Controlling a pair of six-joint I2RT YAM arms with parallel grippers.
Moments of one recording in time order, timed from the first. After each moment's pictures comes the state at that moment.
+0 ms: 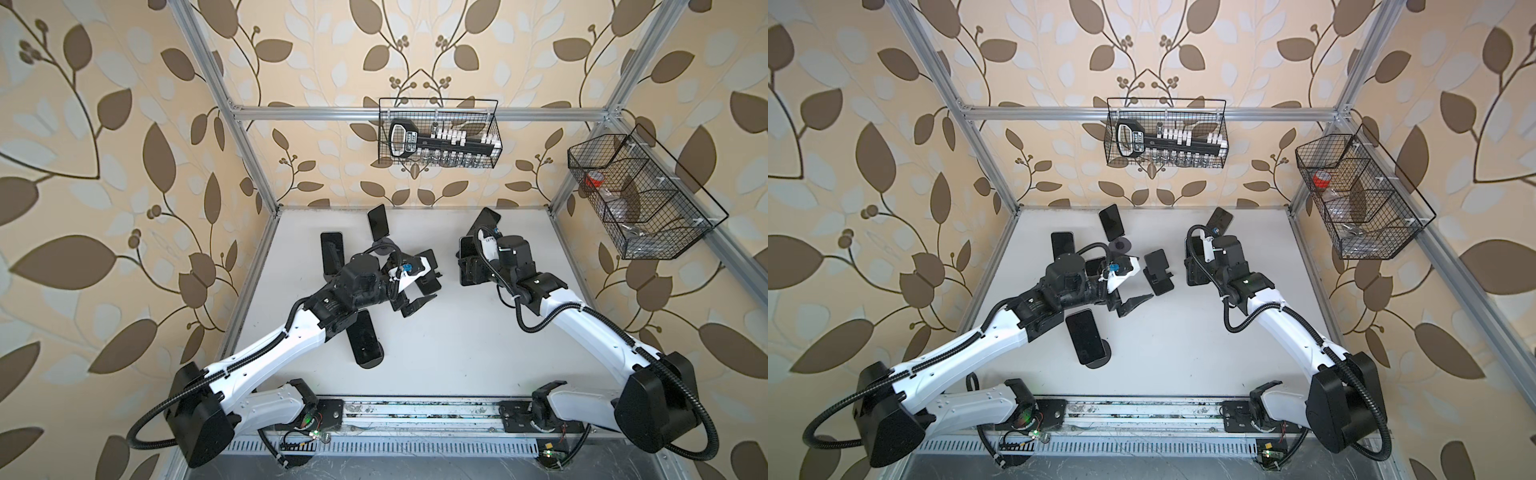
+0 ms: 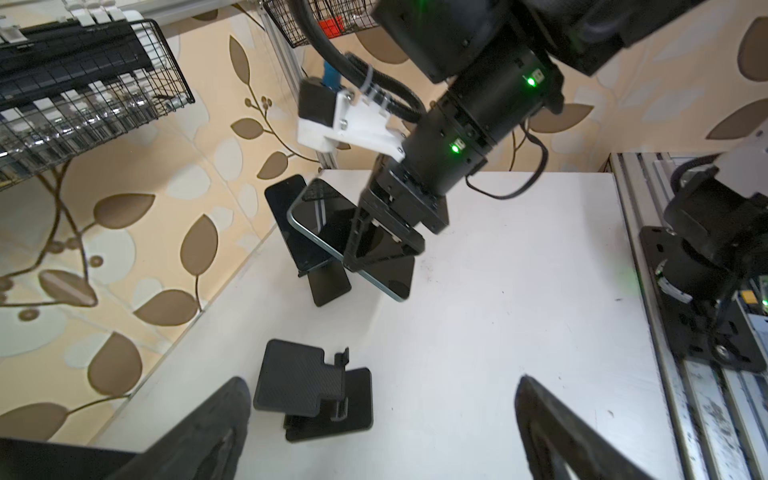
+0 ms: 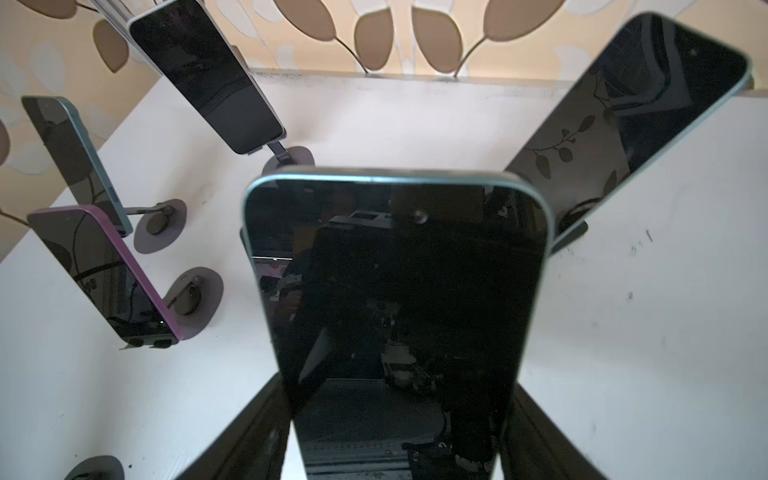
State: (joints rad) left arm -0.72 1.18 0.92 -0.01 0.36 0.34; right arm 0.33 1.26 0.91 -0.29 -0.01 0.18
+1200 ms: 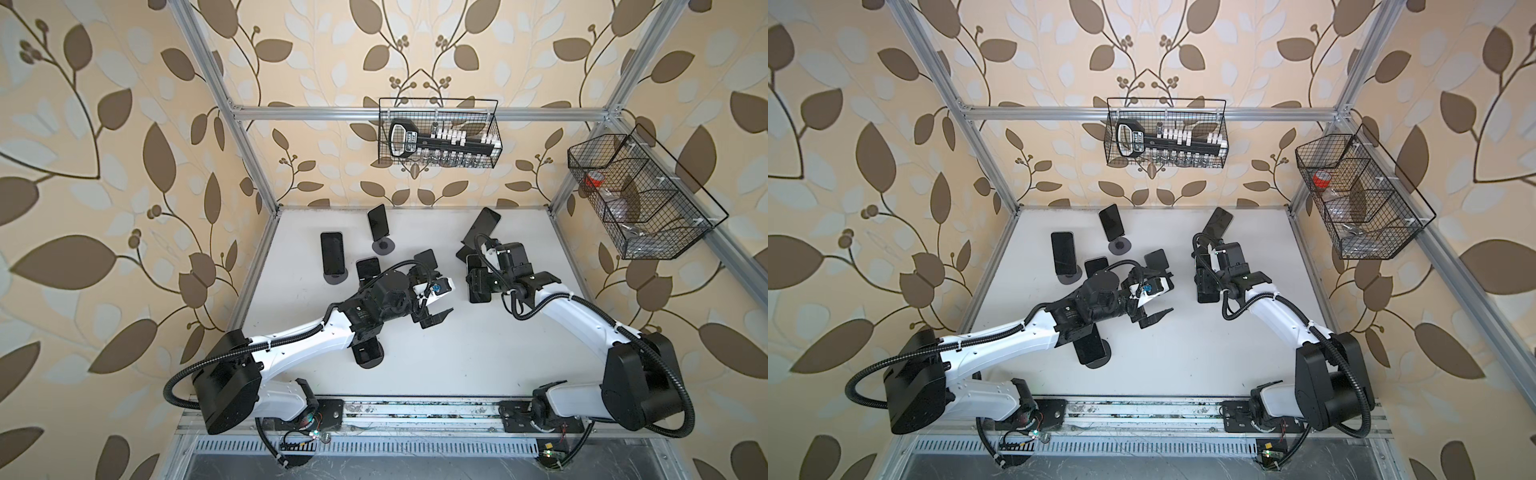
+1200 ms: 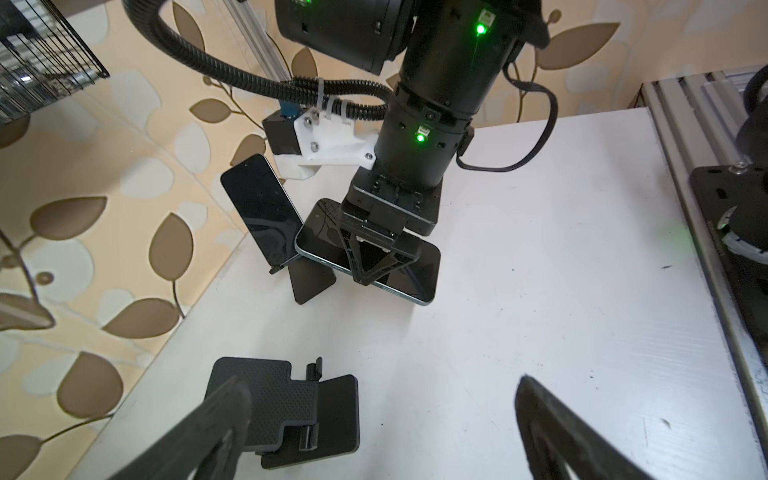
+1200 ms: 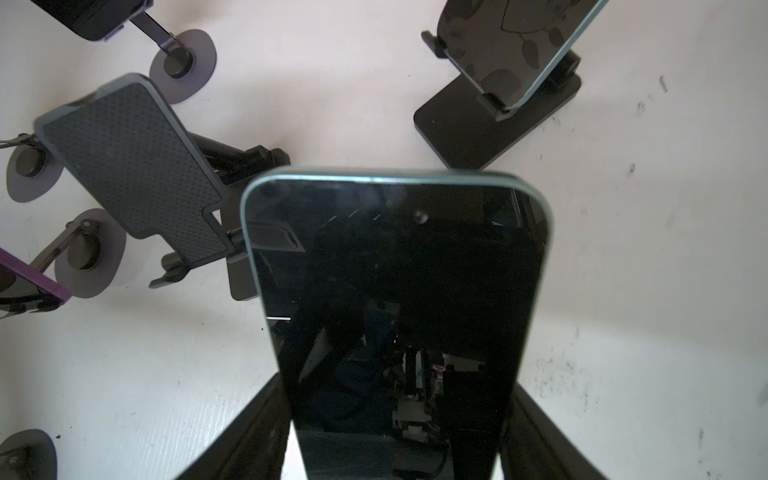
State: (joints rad) left arm -0.88 1.33 0.83 0.16 0.15 0.41; right arm 0.27 1.39 0.89 -0.38 -0.05 0.21
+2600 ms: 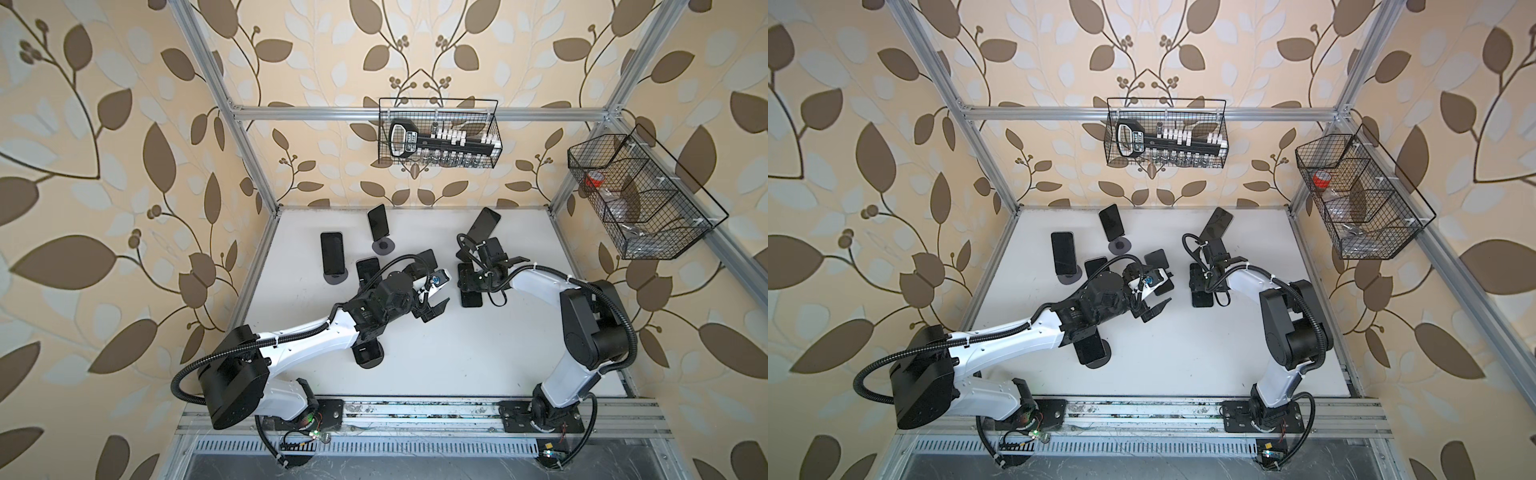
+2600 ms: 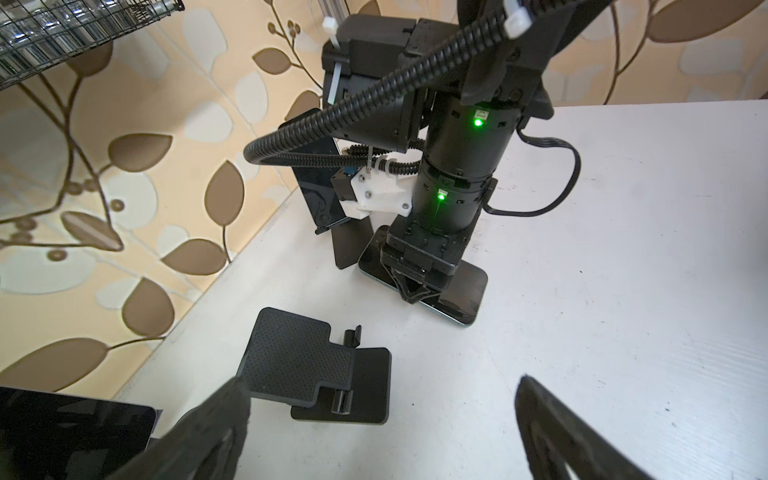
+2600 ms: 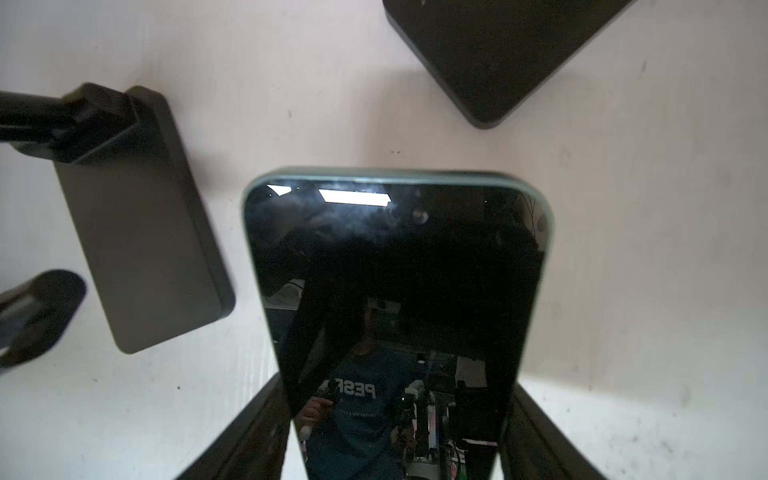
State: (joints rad) left arm -0.89 1.35 0.83 0.19 -0.04 0.33; right arm 0.27 1.74 1.05 -0.44 -0.04 0.24
